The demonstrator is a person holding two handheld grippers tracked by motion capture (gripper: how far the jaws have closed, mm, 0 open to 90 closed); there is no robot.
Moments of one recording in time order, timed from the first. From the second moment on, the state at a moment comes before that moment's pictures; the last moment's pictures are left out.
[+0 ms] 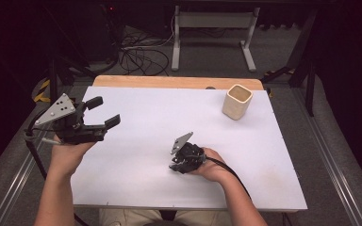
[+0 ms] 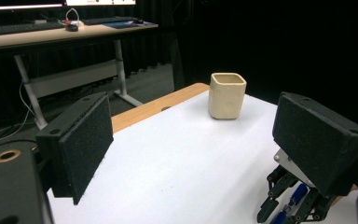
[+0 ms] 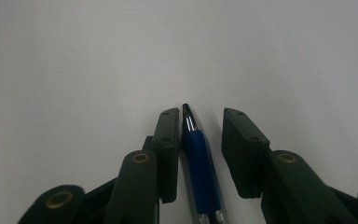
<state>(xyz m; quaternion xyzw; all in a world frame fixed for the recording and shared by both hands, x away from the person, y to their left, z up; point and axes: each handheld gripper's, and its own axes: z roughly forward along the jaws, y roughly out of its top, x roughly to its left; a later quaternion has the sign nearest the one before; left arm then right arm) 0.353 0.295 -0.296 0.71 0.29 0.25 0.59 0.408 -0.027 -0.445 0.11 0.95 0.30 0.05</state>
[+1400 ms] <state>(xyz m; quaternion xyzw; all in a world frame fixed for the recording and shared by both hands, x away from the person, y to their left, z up) 0.359 0.285 -0.305 0.71 0.29 0.24 0.60 0.411 -0.064 -0.402 0.17 0.84 0.48 0.16</state>
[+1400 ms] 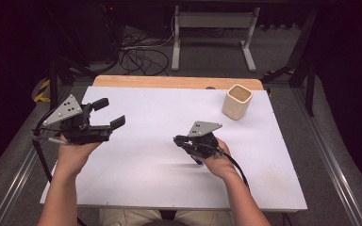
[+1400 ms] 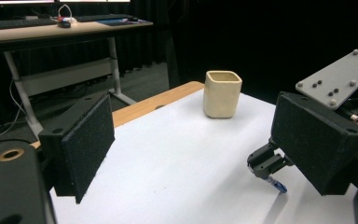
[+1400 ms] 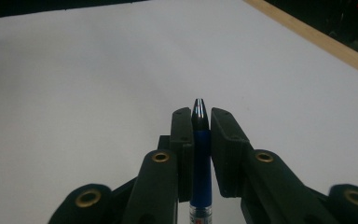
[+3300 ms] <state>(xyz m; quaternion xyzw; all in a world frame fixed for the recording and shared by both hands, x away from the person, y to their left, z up) 0.369 0.237 -0.338 0.72 0.27 0.20 0.61 0.393 -0.094 -0.361 0.18 0.72 0.63 0.21</state>
